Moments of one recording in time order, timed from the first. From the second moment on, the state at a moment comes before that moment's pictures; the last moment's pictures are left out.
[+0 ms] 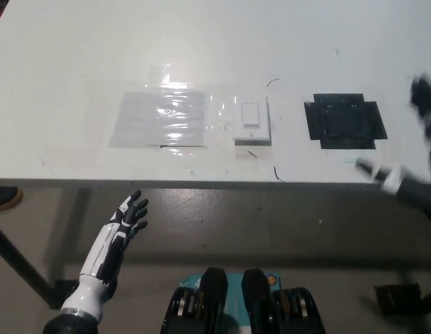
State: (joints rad) left_arm -0.06 0.11 -0.01 -0.07 -0.04 0.10 -0.11; right_arm -0.34 -0.25 -0.09 -0.24 0.05 -0.07 0.12
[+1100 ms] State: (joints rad) left_arm -0.06 0.11 -0.02 -0.07 -0.03 0.10 -0.11; right_arm -1.15 -0.39 0.61 0.53 -0.24 0.20 0.52
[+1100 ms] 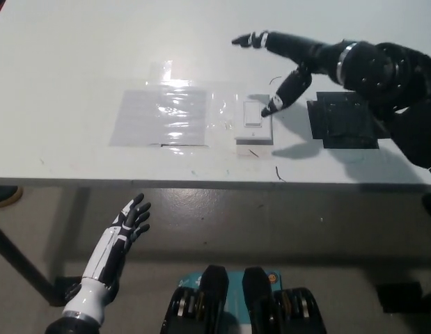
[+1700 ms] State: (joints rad) left_arm -0.06 0.11 -0.02 -0.08 -0.03 0.11 -0.11; right_arm -1.14 -0.32 0.67 0.67 -0.39 0.15 0.55
